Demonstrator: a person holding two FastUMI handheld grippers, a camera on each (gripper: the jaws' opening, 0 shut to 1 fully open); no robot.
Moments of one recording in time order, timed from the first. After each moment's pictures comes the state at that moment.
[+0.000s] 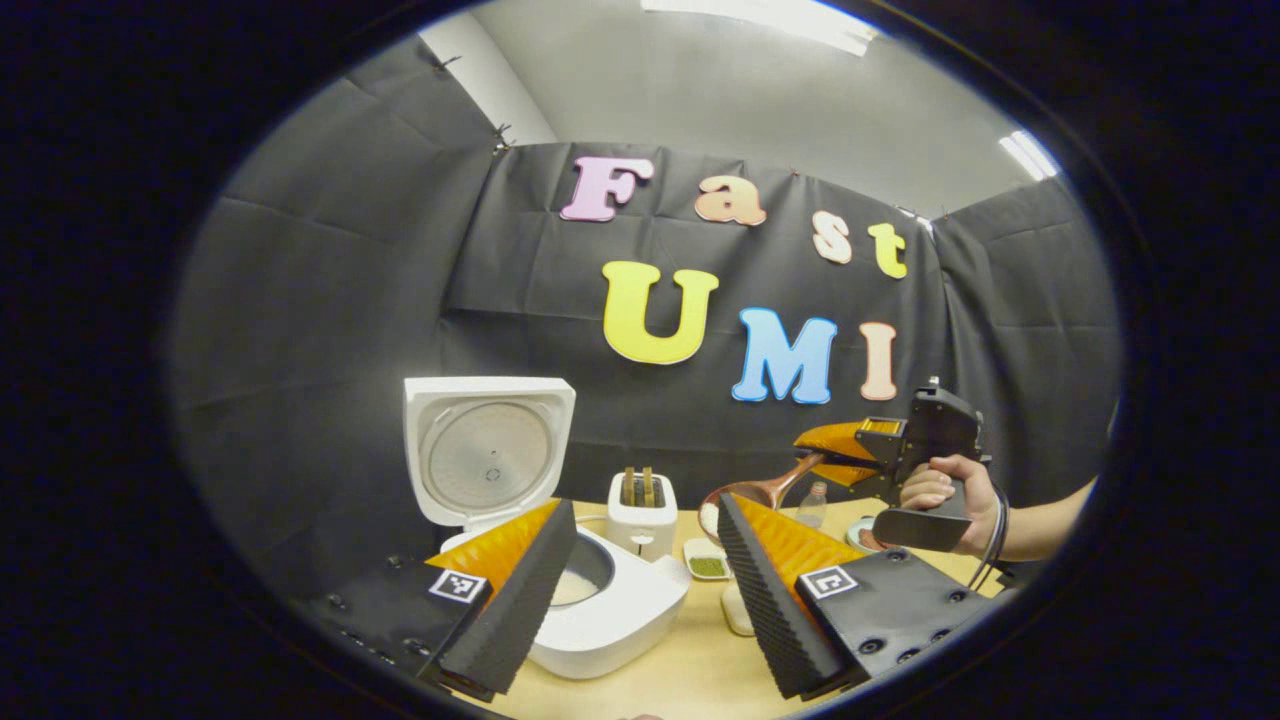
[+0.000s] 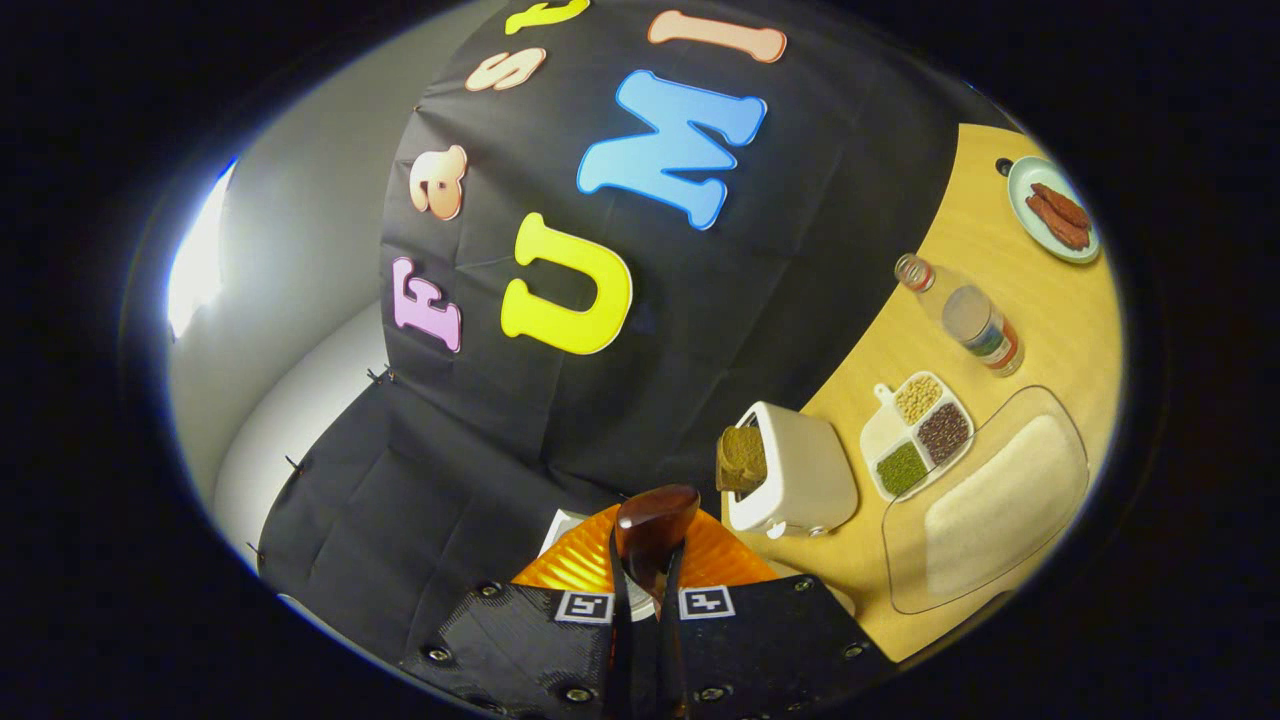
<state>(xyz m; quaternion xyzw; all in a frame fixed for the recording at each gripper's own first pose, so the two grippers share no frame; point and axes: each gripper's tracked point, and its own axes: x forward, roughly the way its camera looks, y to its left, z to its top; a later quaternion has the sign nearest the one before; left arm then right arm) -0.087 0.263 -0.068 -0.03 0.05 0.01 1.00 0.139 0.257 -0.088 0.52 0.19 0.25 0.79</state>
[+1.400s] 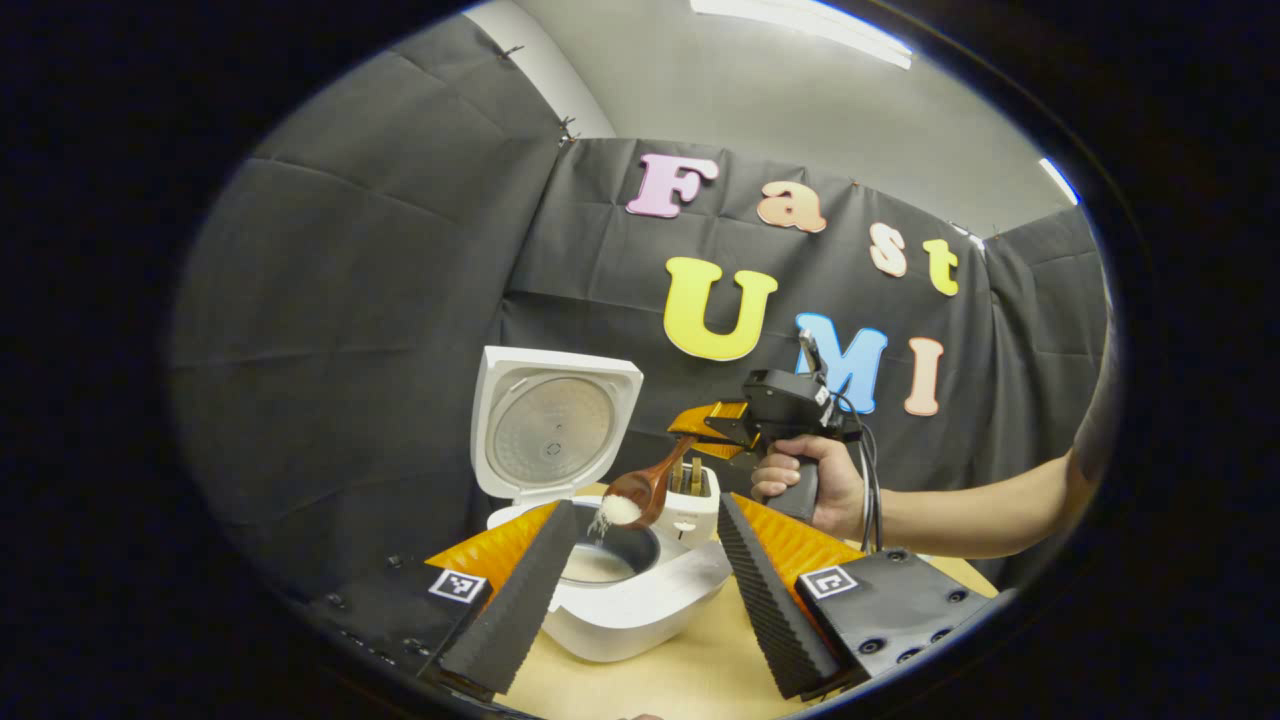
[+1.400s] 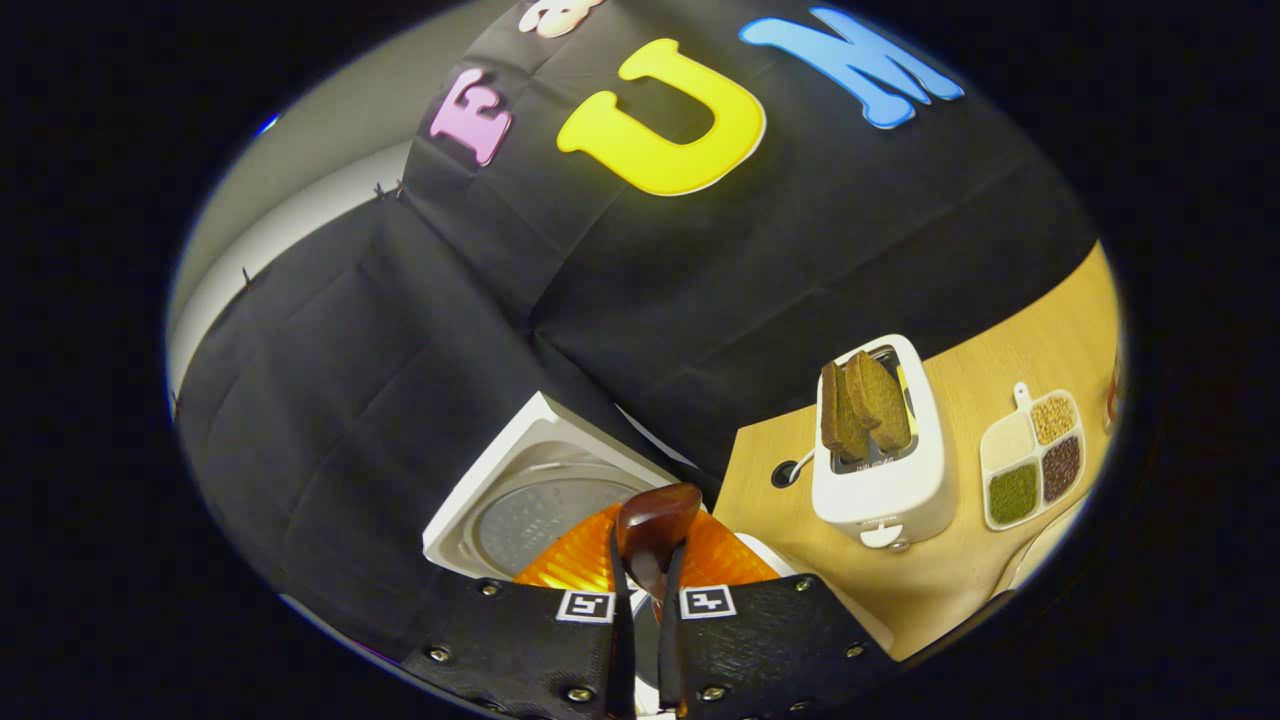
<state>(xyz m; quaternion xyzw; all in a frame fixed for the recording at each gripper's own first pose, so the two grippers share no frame) -0.119 0.300 -0.082 -0.08 0.06 0.08 0.99 0.198 0.476 -0.125 0.28 0.25 0.34 0.86</state>
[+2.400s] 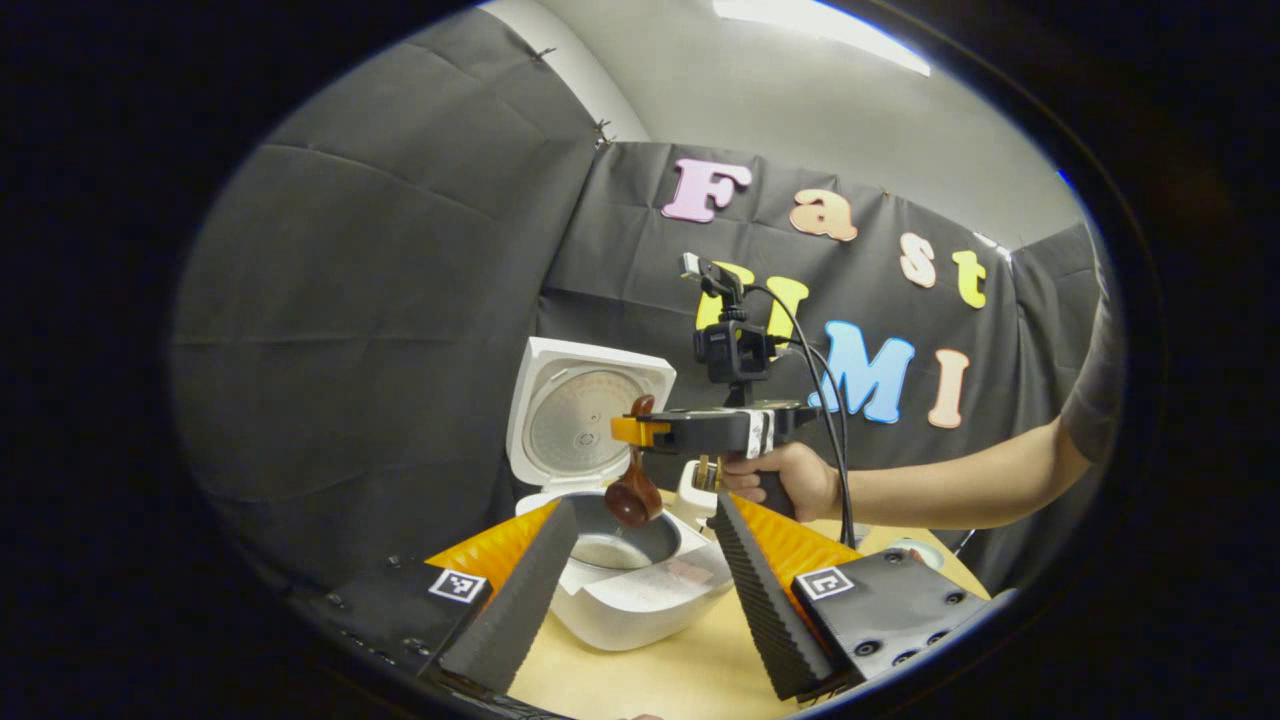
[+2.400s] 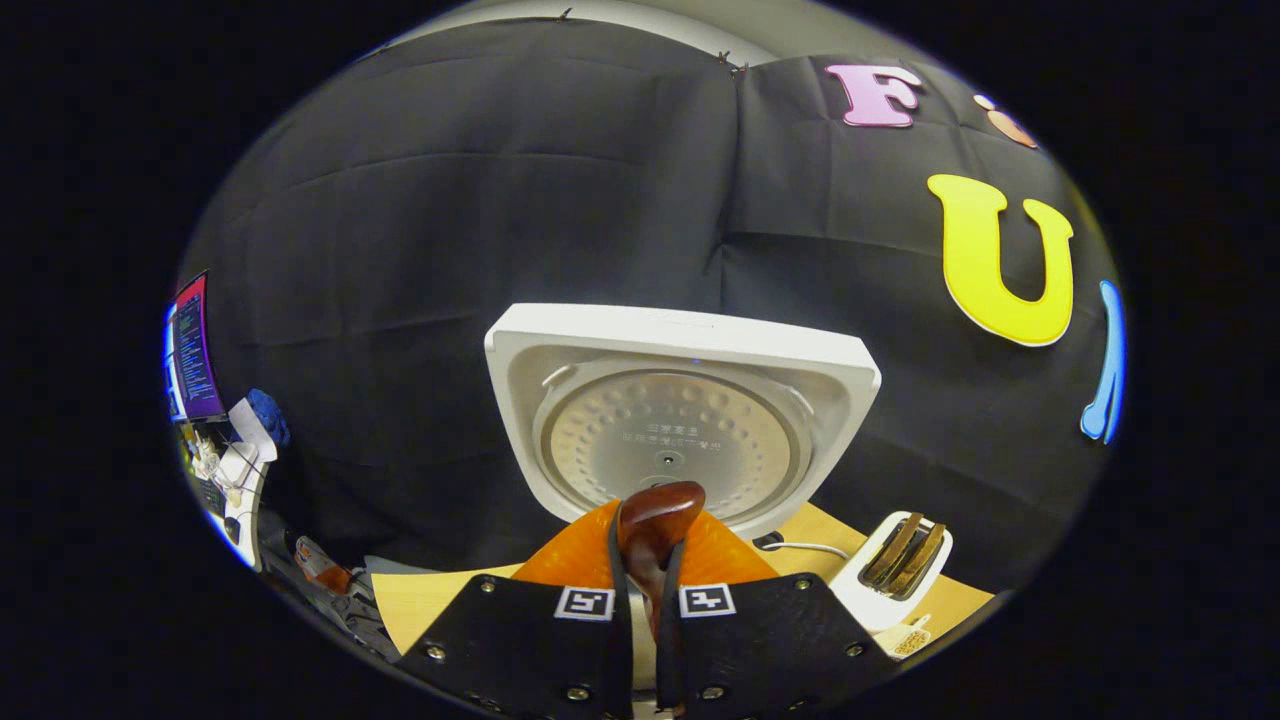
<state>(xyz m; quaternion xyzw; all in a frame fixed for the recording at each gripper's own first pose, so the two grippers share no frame) -0.141 0.309 -0.083 -0.10 0.05 0.12 0.99 0.126 0.568 -0.130 -0.13 0.12 0.47 0.86</state>
